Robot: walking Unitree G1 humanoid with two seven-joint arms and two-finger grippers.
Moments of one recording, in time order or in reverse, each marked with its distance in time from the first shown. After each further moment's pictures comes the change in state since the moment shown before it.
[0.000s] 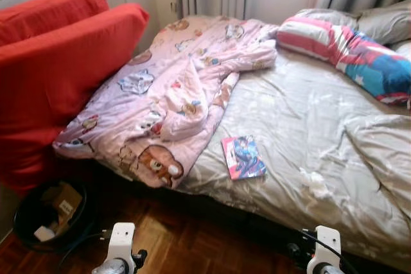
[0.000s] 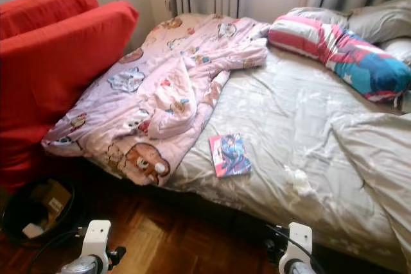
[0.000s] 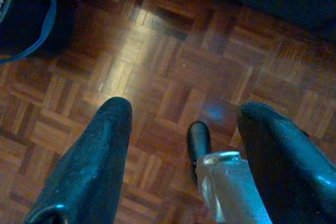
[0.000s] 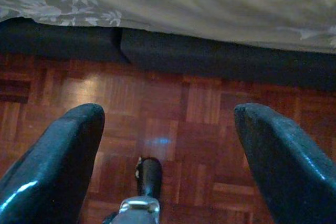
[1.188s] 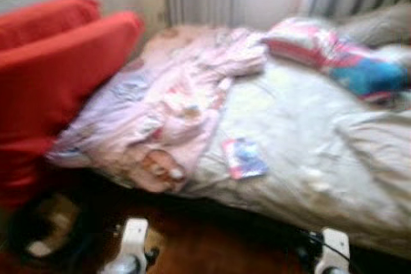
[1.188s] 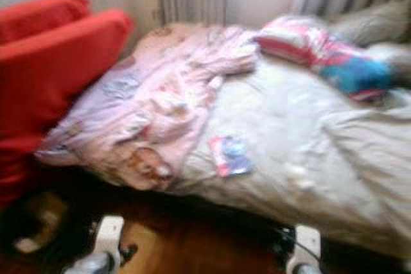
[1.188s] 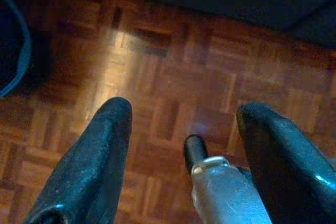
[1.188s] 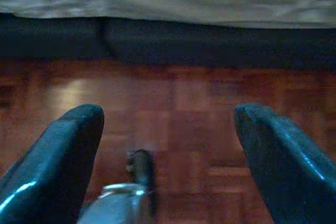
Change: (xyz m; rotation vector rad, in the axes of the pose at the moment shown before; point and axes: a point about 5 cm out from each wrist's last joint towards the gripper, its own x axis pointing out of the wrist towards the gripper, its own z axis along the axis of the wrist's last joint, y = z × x) left arm 0.002 -0.013 0.010 0.039 -0.025 -0.033; right arm -0.001 -0.005 0.000 -0.015 0.015 -0.013
